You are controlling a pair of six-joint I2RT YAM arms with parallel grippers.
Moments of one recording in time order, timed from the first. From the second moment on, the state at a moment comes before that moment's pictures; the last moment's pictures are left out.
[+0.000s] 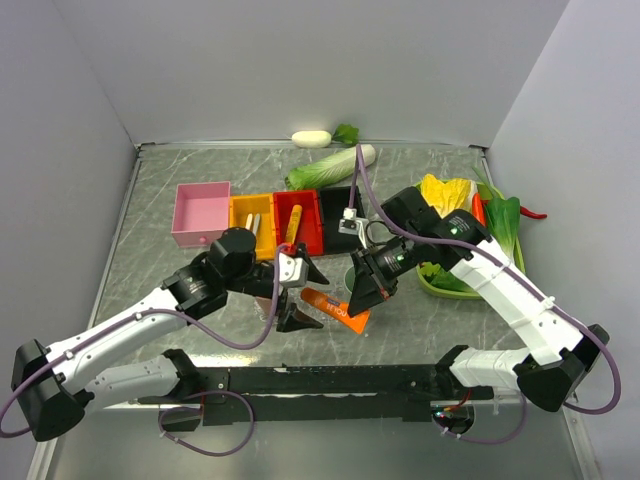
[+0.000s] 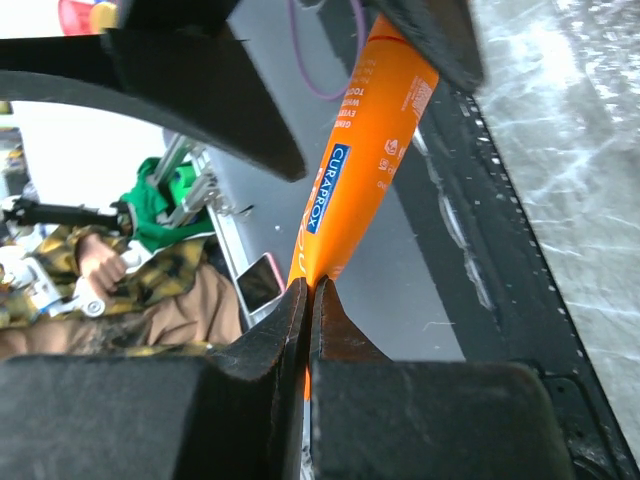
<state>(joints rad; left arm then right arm) -0.86 0.99 0.82 -0.12 0.81 0.23 0.67 1.21 1.35 -1.20 -0.87 0.14</state>
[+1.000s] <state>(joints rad) -0.91 1.08 0.89 -0.21 0.88 0.25 0.67 1.21 1.32 -1.20 -0.97 0.12</state>
